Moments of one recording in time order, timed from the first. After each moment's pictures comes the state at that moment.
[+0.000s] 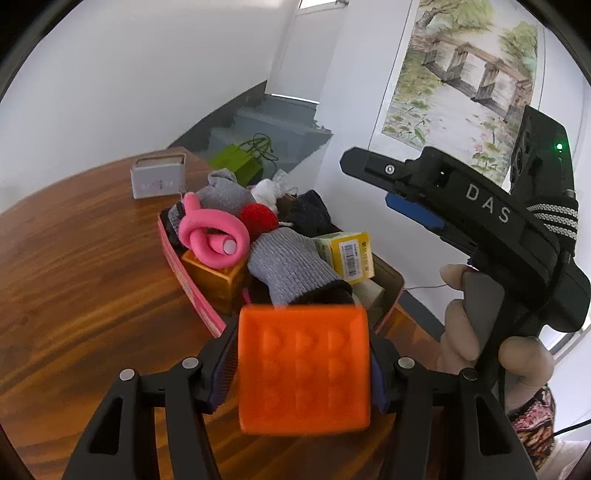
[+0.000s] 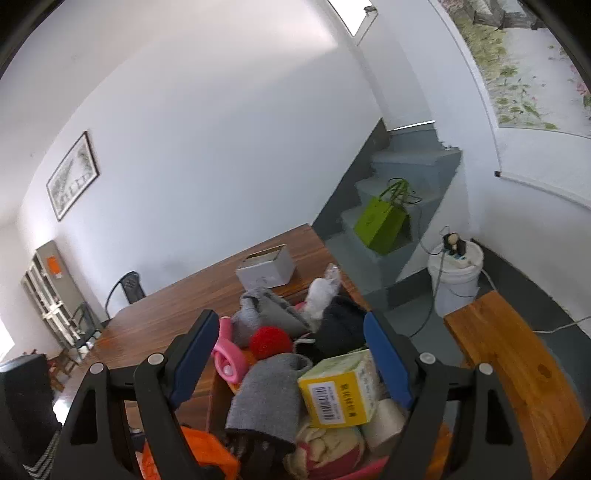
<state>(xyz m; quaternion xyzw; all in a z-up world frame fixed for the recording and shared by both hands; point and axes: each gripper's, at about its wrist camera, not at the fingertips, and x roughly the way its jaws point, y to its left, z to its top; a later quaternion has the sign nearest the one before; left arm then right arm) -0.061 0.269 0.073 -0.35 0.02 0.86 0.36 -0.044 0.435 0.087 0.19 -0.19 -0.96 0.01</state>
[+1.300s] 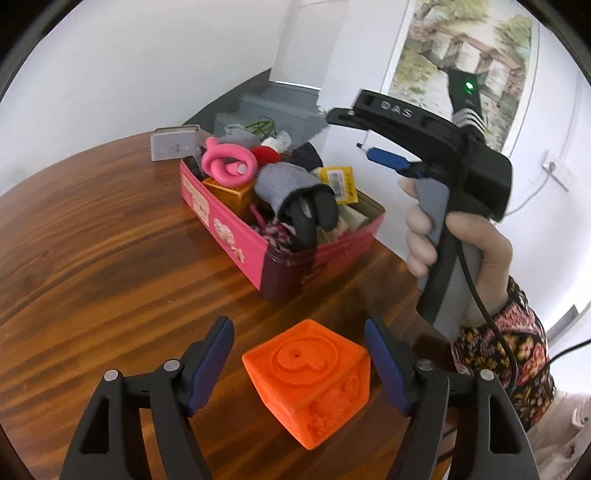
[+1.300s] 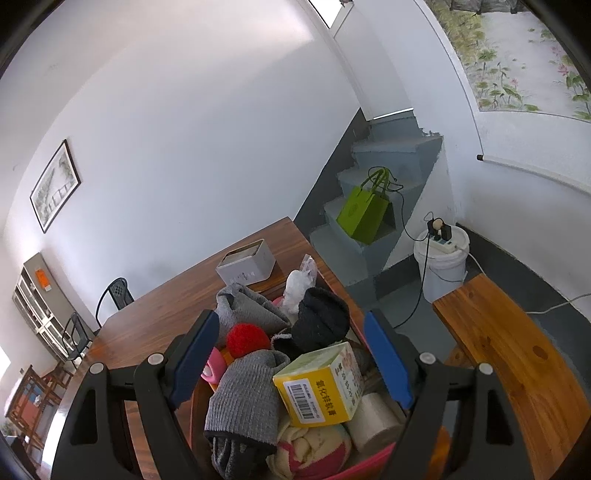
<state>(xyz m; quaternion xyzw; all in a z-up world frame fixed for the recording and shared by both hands) 0.015 0.222 0.049 -0.39 0.03 0.85 0.36 -0.049 0.453 0.080 0.21 -0.21 -0.95 -0.02</state>
